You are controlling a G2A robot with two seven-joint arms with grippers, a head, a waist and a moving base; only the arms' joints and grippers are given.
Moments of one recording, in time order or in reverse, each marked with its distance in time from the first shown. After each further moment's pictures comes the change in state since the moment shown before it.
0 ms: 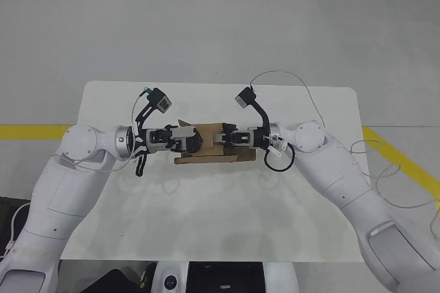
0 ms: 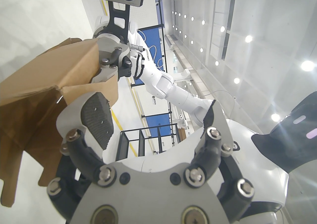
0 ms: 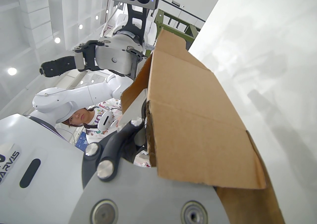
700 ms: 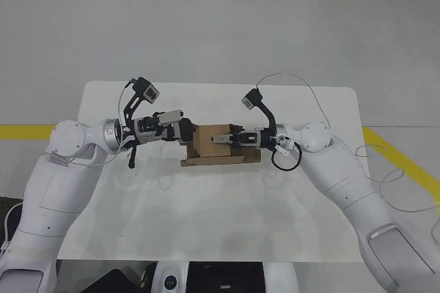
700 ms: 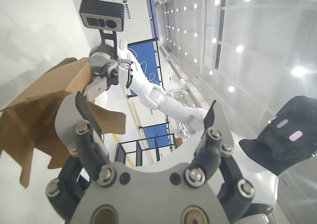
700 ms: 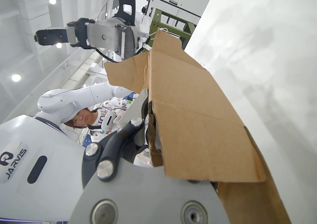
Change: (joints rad) left arm -0.001 0.000 -0.063 0.023 -0.024 0.009 0.028; right arm -0.032 0.005 0.076 0.023 0.005 0.037 0.095
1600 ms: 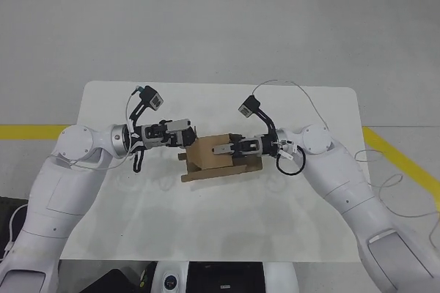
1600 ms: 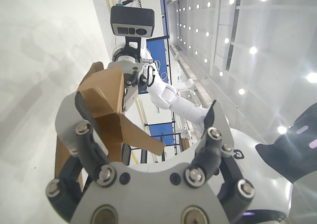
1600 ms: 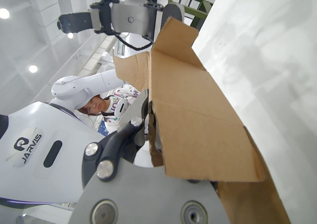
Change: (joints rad) left arm 0.011 -0.006 0.021 0.023 0.072 -0.012 0.004; right arm -0.037 -0.002 0.048 -0.034 0.036 0.062 0.108
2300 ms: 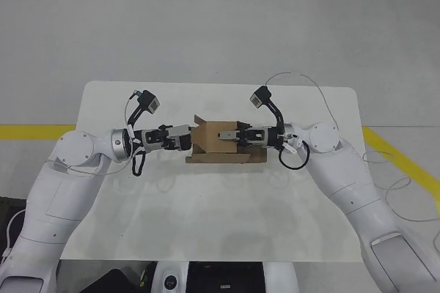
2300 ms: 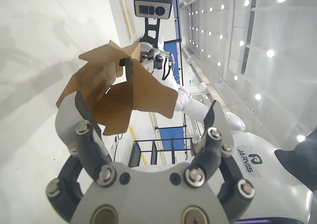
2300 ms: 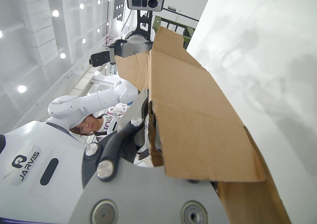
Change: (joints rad) left arm 0.041 0.005 -0.018 -0.041 0.081 -0.012 0.034; right arm -0.027 0.012 0.070 -0.042 -0.085 0.045 -0.109
